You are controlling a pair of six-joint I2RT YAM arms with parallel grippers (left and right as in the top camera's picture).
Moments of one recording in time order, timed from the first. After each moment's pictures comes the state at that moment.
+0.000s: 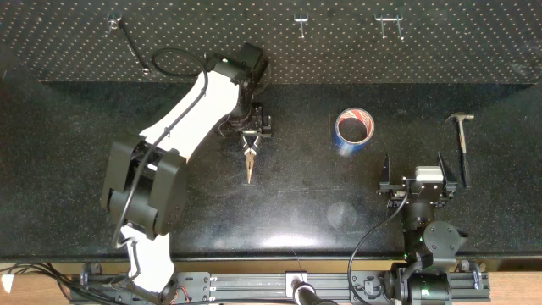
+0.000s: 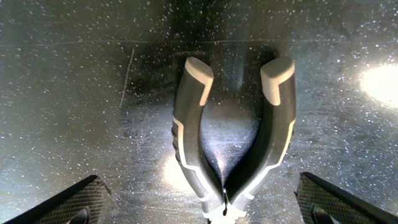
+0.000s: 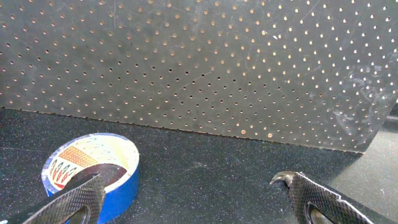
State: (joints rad) left arm -0.42 2.07 1.59 -1.14 0.06 -0.44; right arm -0.05 0.04 0.01 -0.07 0.01 -0.18
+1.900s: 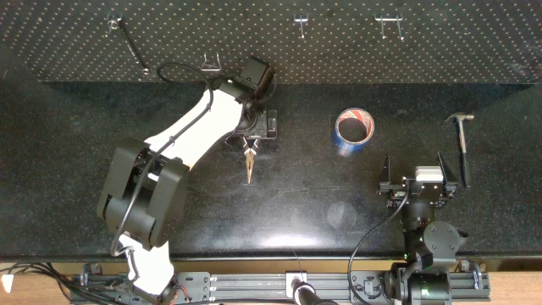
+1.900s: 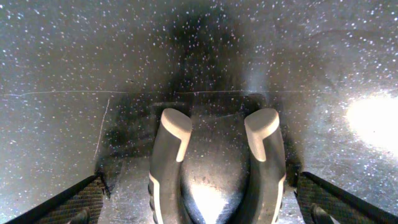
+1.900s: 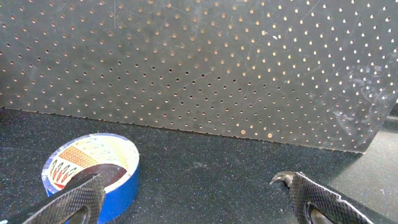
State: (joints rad) left arm -0.46 2.01 1.41 -0.85 -0.01 -0.49; right arm -0.05 0.04 0.01 -0.07 0.01 -0.18
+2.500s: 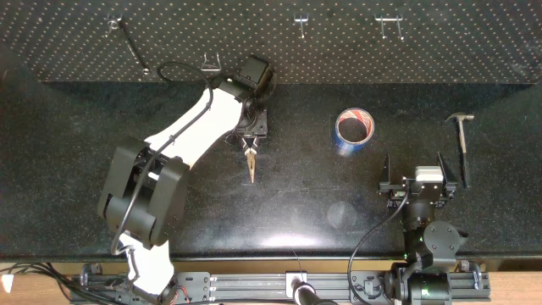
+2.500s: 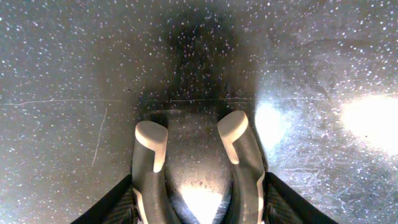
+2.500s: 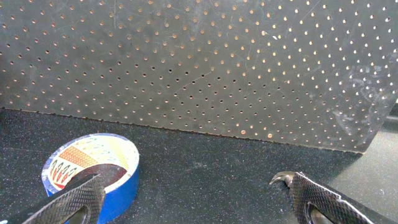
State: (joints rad) left arm -0.46 2.02 1.42 -0.84 -0.01 -0.48; right arm -0.05 0.04 0.01 -0.07 0.01 -0.18
